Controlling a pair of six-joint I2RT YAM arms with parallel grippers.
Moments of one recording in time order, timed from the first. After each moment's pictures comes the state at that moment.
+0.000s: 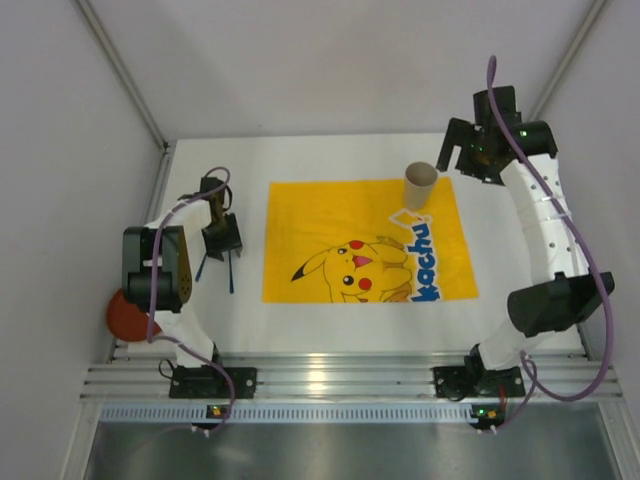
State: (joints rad) left arm 0.01 1.81 1.15 -0.66 -0.05 -0.30; right arm 0.18 1.64 1.95 -1.18 0.20 0.40
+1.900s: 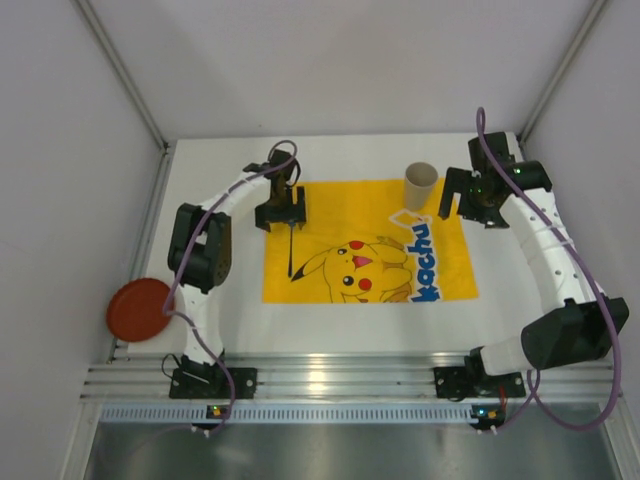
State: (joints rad) left arm -0.35 2.10 1.63 -0.79 -0.06 -0.44; right arm 0.18 1.41 1.50 -1.15 0.19 0.37
